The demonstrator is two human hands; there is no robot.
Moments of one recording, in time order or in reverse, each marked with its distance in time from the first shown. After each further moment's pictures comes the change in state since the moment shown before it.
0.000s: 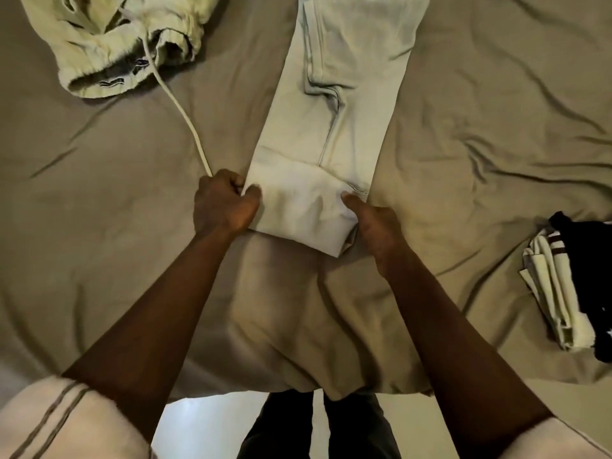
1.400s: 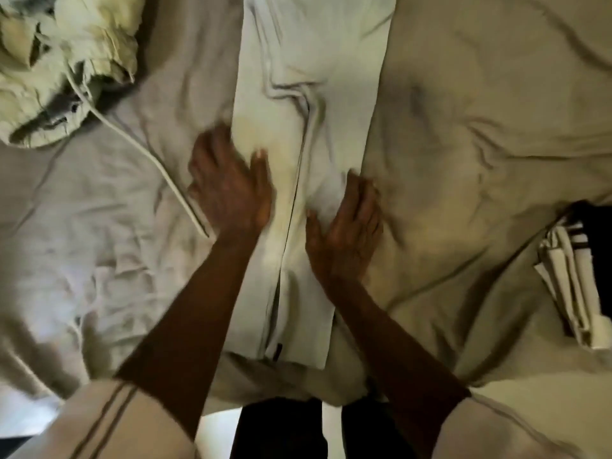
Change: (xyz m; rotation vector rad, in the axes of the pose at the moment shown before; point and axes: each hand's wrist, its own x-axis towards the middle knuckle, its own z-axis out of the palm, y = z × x) left_hand 0.026 0.077 0.045 0.280 0.306 0.242; right_hand 0.027 0.029 0.054 -0.572 0.546 -0.551
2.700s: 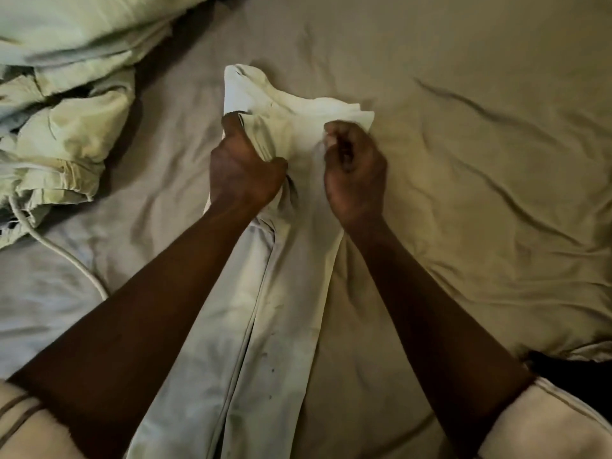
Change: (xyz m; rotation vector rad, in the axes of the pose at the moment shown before) left_hand 0.167 0.143 -0.001 -0.420 -0.169 -0.029; right_hand 0.286 -0.066 -0.026 0.516 0.117 -0.322
